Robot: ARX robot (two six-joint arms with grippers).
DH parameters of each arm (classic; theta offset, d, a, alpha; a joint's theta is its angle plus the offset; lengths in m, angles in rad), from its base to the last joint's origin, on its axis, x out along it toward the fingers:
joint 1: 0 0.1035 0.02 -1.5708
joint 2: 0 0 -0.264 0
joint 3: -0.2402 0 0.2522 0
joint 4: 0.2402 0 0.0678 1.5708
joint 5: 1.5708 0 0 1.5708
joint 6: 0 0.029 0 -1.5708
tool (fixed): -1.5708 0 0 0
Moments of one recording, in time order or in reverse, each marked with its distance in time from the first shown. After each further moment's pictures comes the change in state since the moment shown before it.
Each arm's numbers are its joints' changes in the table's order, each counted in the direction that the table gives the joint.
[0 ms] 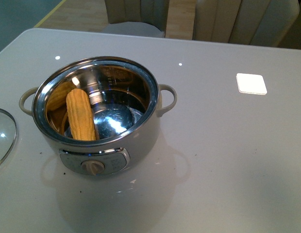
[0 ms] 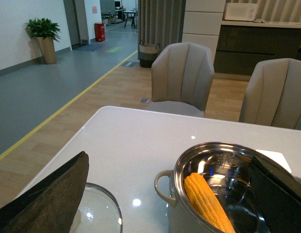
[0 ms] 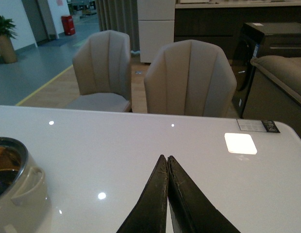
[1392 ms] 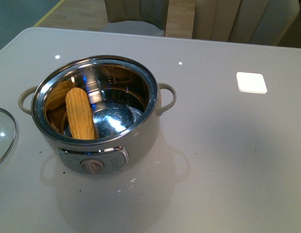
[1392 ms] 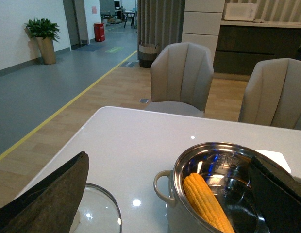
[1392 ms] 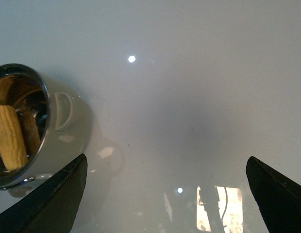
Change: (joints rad) left arm 0.000 0.000 0.000 -0.001 0.000 0.000; right arm 0.094 0.686 -0.703 0.740 0.023 0.268
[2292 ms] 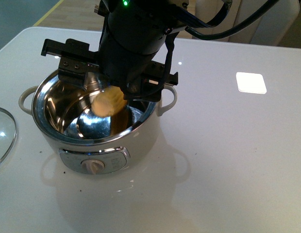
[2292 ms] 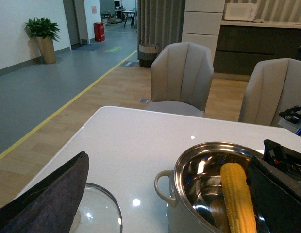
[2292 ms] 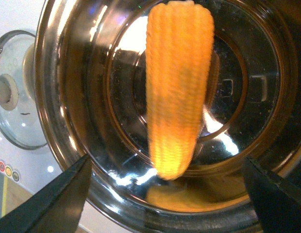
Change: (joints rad) left arm 0.000 0.000 0.000 0.000 0.000 0.000; right arm 0.610 1.049 -0.714 -0.102 0.028 0.359
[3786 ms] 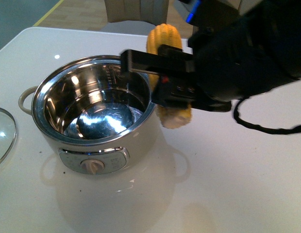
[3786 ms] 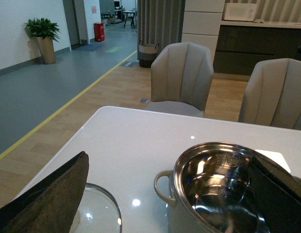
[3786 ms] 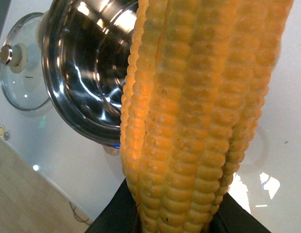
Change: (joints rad) left arm 0.000 0.000 0.000 0.000 0.000 0.000; right arm -0.101 -0.404 0.488 -0.194 0.077 -0.215
